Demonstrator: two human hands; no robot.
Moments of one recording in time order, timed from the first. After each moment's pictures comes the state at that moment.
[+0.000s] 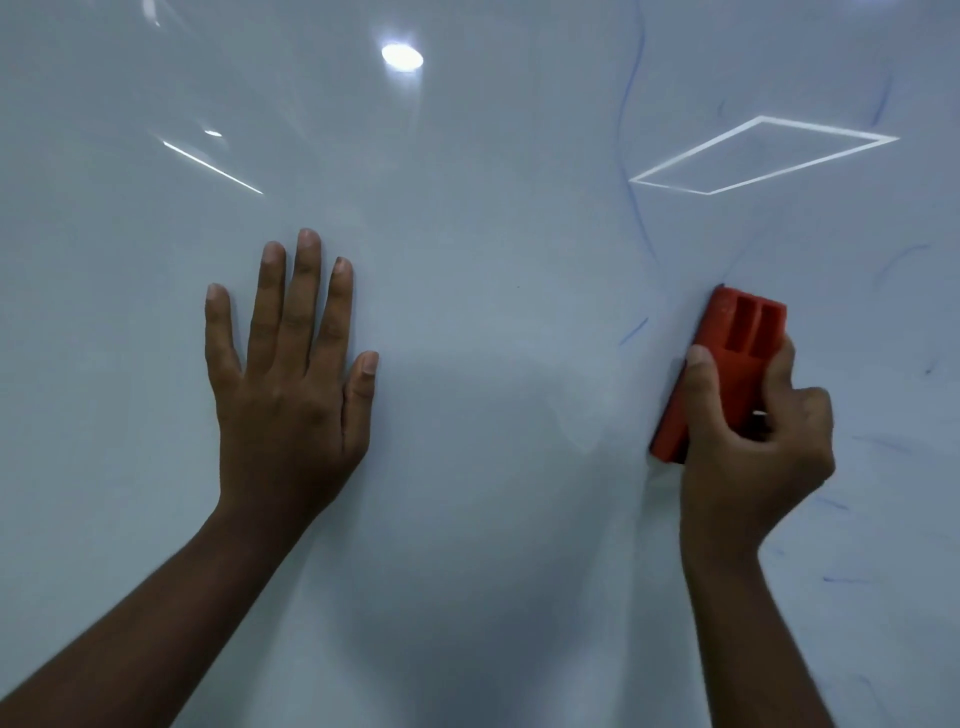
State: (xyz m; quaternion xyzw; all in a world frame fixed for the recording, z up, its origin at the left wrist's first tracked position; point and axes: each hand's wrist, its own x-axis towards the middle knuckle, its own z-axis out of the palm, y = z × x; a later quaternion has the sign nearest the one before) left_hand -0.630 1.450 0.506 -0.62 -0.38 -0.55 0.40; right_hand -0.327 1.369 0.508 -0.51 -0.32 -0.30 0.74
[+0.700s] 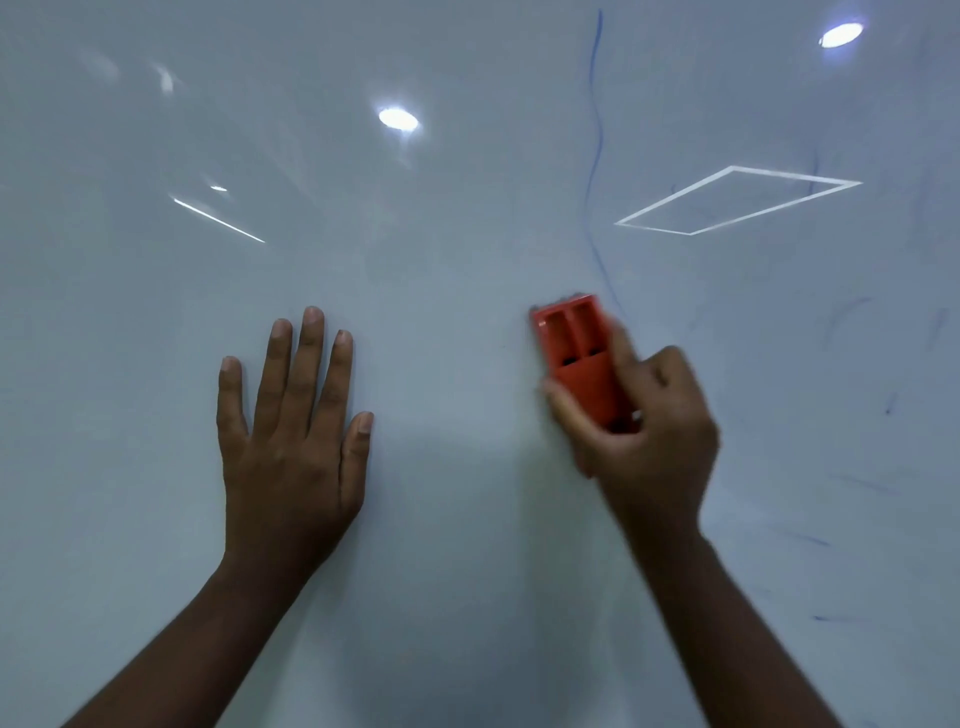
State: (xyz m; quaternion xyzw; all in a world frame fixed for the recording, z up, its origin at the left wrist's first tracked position) left_hand -0.631 1.450 0.504 -0.61 -0.38 -0.55 0.42; right_hand -0.367 1.368 0.549 -0.46 -0.50 -0.39 0.62
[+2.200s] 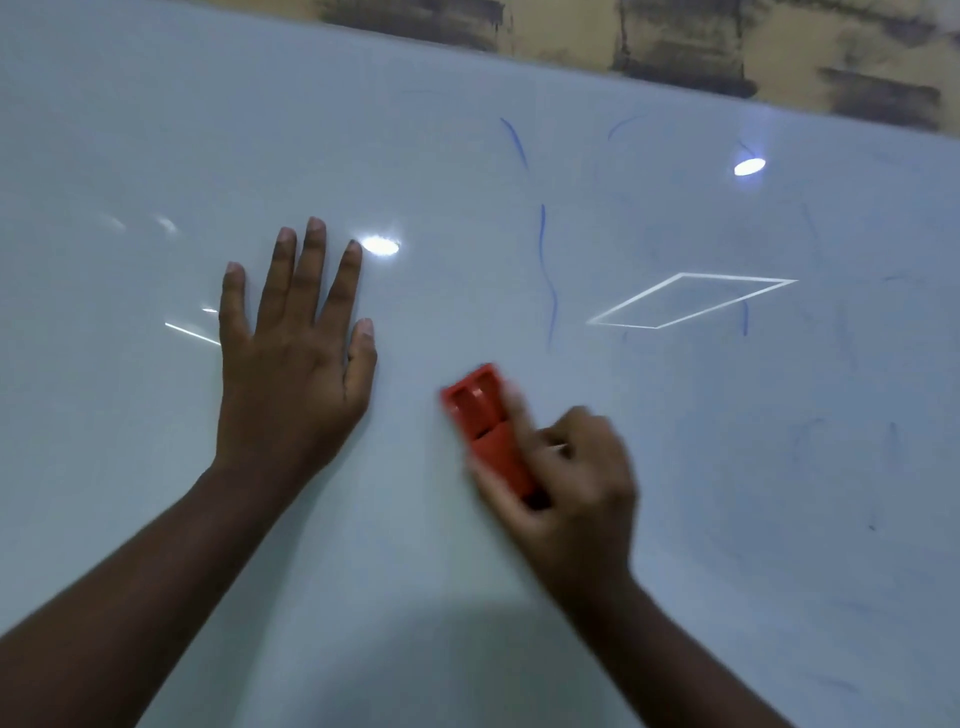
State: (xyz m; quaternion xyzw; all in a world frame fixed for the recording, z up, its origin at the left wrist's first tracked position) left_hand -0.623 1.466 0.695 -0.59 -0.34 -0.58 0.45; right_hand -0.392 1.397 0.611 -0.33 -0.54 -0.51 0.58
